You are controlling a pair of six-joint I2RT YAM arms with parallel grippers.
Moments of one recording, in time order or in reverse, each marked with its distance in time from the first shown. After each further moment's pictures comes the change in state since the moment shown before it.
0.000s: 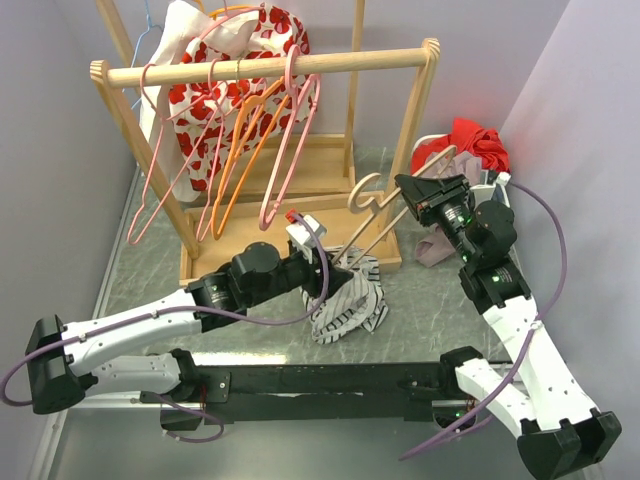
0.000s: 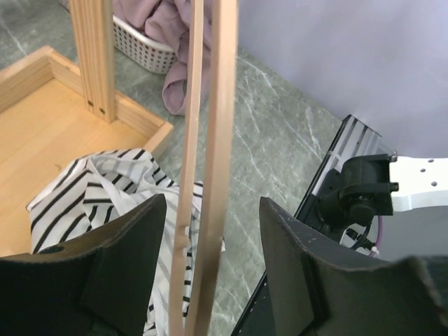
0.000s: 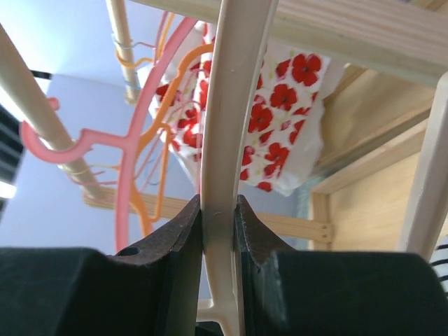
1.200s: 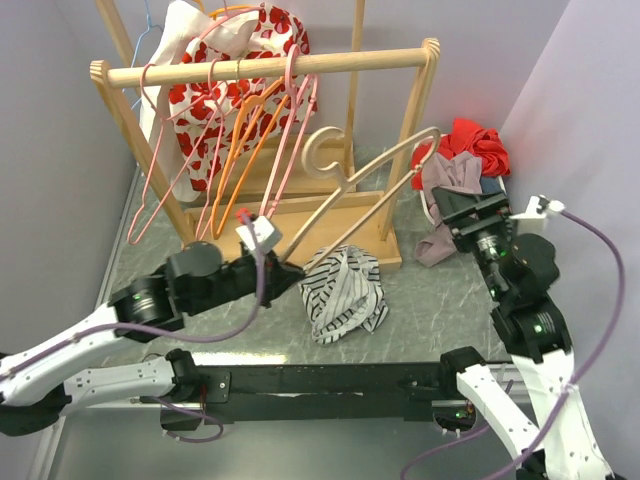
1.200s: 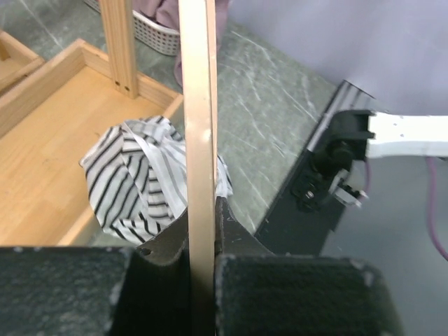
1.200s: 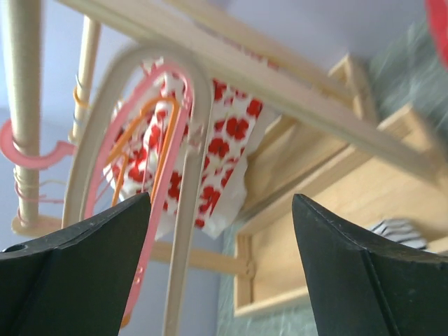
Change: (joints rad) left arm -0.014 -0.246 0.177 -0.488 -0.008 0.078; right arm -0.018 -0.220 0.095 -0.384 0.219 -0.230
